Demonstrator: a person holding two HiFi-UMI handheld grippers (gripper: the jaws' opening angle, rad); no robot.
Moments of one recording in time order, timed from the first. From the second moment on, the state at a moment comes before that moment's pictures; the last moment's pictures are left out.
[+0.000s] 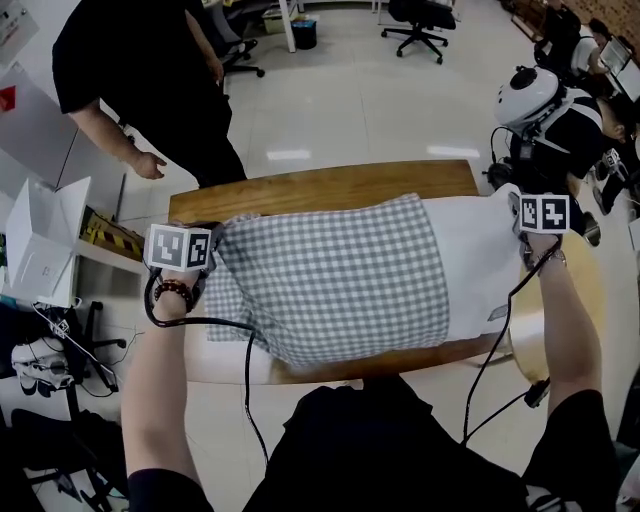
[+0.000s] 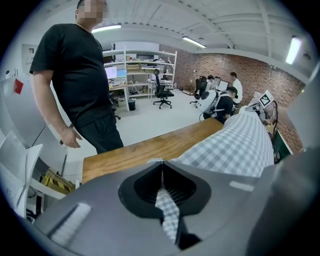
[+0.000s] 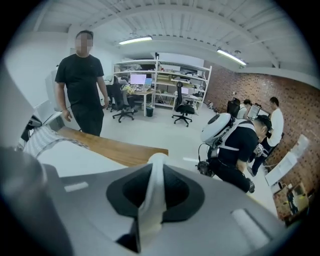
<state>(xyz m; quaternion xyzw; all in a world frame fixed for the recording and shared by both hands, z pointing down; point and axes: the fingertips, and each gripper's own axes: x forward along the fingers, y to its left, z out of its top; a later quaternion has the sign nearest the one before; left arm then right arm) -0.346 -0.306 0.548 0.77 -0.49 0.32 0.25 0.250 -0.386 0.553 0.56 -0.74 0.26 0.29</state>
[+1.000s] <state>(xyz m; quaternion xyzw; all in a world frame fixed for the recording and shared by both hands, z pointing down) -0.284 -0.188 0.466 0.83 -0.51 0.14 0.18 0.145 -0.215 0.470 0.55 -0.80 0.19 0.15</state>
